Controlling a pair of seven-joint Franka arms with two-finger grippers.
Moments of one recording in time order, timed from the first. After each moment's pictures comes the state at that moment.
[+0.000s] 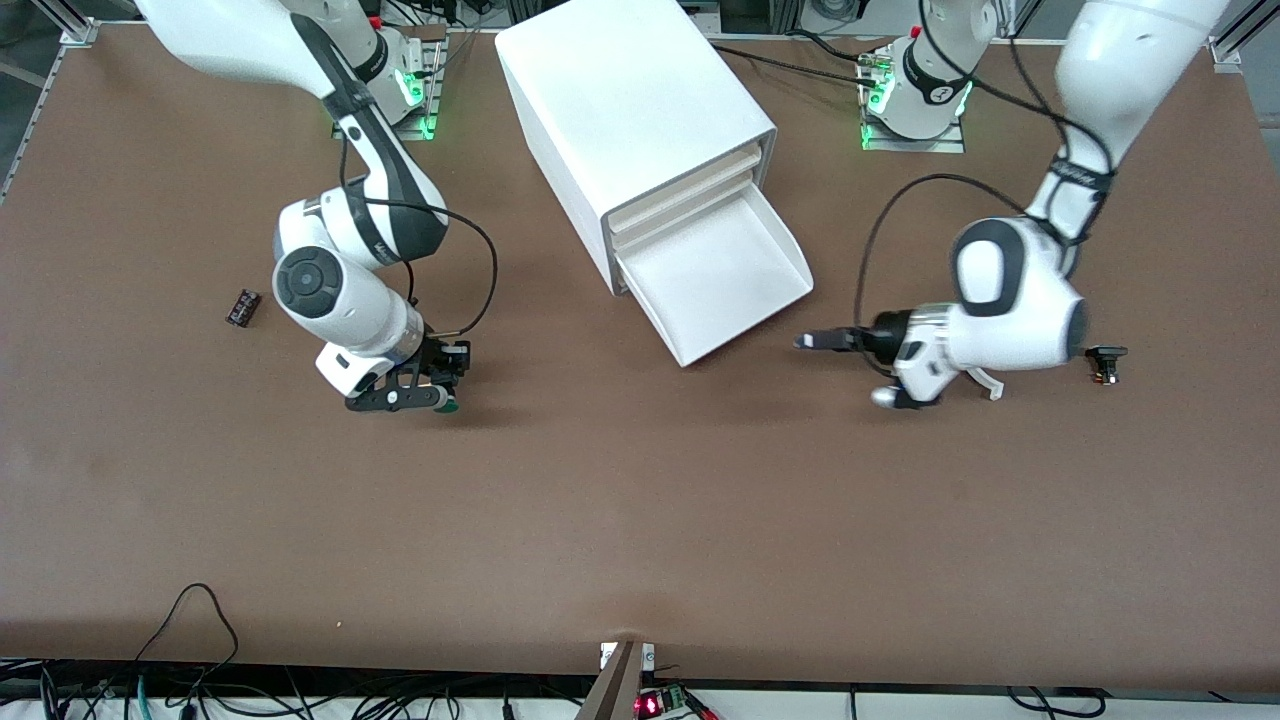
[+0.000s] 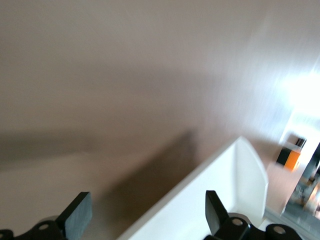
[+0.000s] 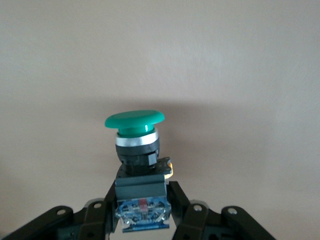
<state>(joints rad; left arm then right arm) 0.30 0.42 -0.44 -1.99 -0.69 2.17 0.13 0.21 0.43 0.16 -1.77 0.01 2.20 0.26</state>
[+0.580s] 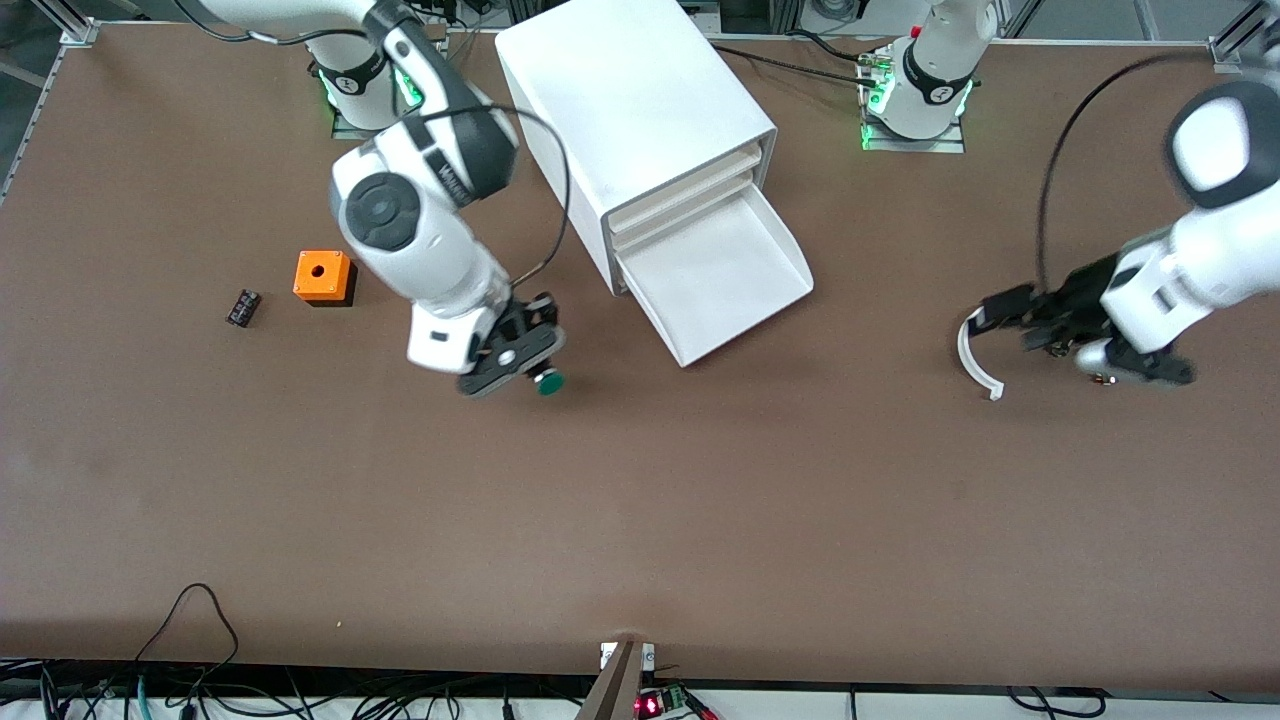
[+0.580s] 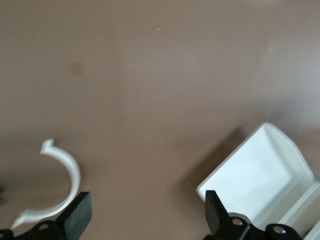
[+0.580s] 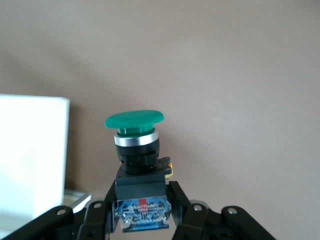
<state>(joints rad) 0.34 0.08 -0.35 -1.71 -0.23 1.74 0.15 0.33 0.47 0.32 -1.55 -0.04 2.12 -0.06</state>
